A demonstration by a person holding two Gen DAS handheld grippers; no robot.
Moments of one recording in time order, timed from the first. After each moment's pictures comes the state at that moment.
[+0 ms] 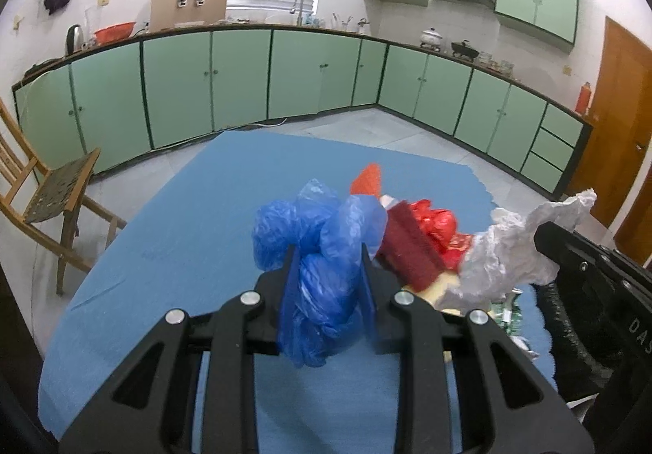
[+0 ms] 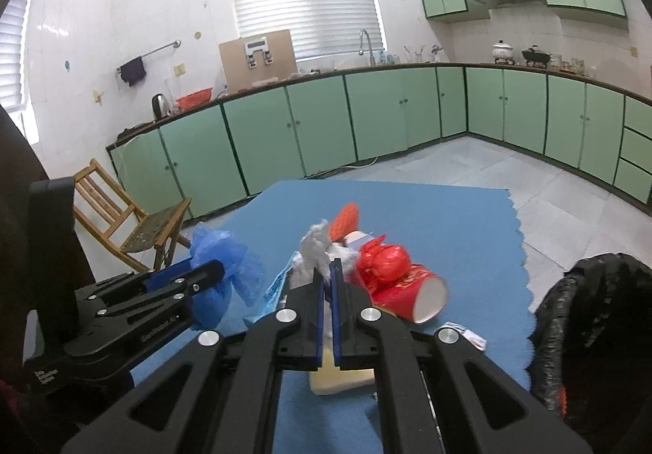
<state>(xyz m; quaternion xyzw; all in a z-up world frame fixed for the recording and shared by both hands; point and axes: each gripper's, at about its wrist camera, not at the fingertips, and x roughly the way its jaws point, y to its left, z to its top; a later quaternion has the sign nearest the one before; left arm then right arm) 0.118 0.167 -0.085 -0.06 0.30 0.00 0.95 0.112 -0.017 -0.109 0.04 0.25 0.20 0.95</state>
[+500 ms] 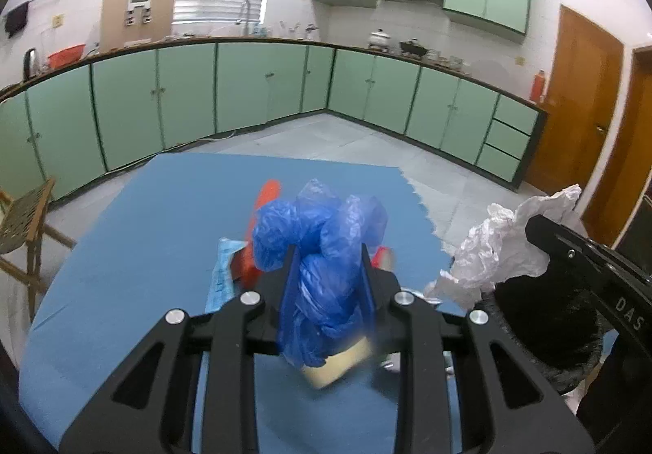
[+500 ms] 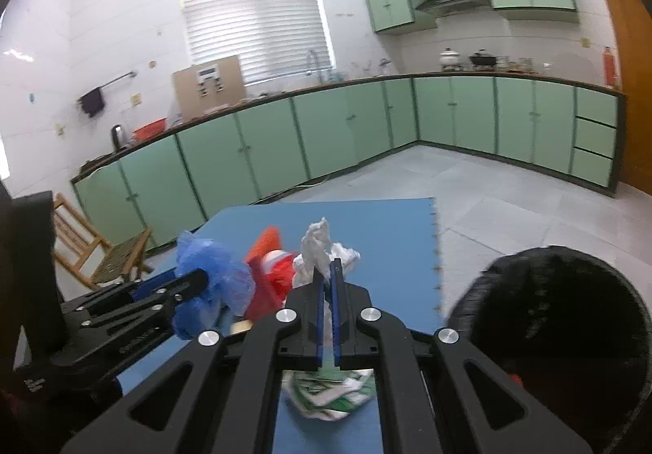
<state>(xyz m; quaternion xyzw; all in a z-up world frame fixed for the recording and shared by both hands) 0.124 0.084 -0.066 -0.04 0.29 -0.09 0.95 0.095 -0.103 -0.093 0.07 0.23 0.12 0.96</state>
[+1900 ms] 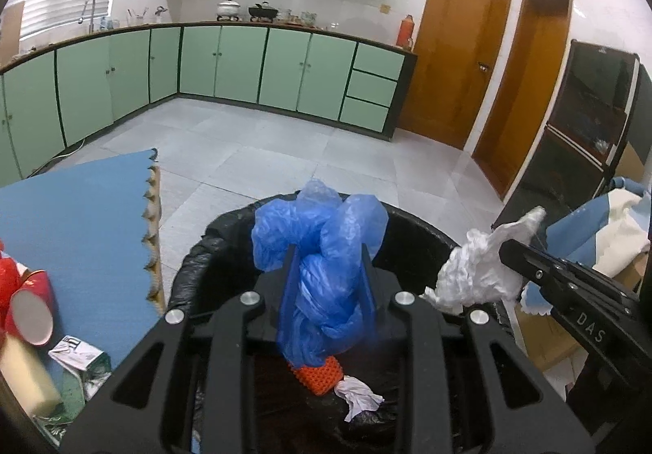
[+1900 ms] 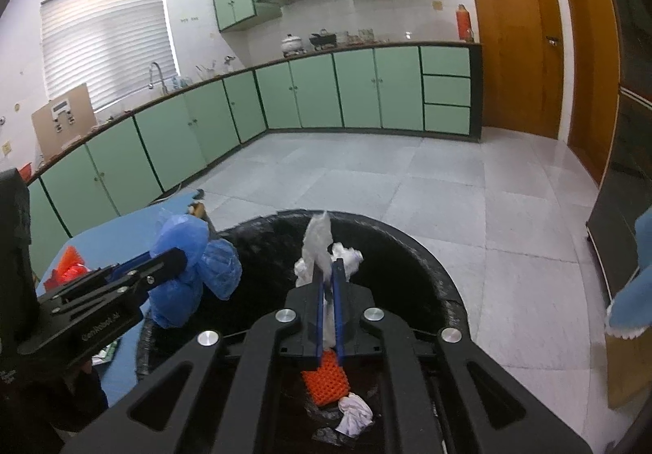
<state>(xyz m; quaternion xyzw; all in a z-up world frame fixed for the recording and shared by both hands) 0.162 -0.199 -0.130 0.00 0.31 -0.32 0.90 0.059 -0.355 -0.141 0.13 0.27 -0.12 0.95</state>
